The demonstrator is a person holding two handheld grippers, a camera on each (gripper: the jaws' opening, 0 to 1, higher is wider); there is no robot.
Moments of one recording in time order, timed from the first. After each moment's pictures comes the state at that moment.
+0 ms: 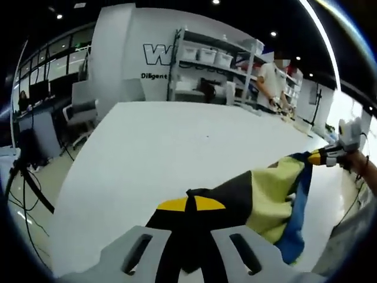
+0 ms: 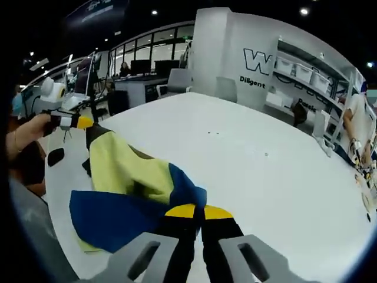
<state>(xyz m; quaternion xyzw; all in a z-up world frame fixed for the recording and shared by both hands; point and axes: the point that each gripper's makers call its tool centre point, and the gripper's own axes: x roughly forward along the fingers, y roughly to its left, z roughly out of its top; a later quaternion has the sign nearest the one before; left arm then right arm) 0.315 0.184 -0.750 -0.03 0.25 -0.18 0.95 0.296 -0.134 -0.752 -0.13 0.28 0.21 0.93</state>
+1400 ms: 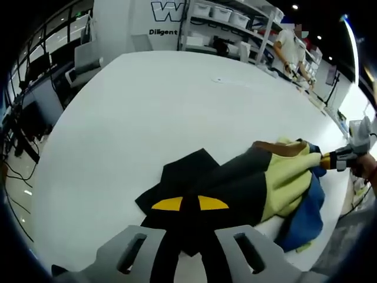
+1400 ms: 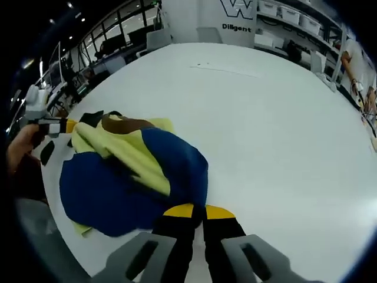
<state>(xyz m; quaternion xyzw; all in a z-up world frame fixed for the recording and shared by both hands) 0.280 0.176 -0.848 -0.02 0.41 -0.14 0.90 0.247 -0.160 -0.858 -0.05 0.46 0.16 0.87</state>
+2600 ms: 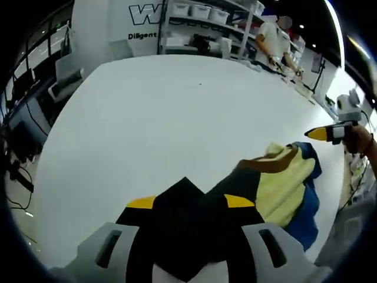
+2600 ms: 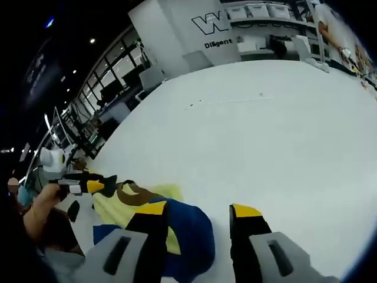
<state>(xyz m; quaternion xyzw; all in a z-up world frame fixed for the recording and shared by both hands) 0.317 0.148 -0.839 0.02 0.41 -0.20 0.89 0.308 -0.138 -0.819 0.12 0.41 0.18 0.89</state>
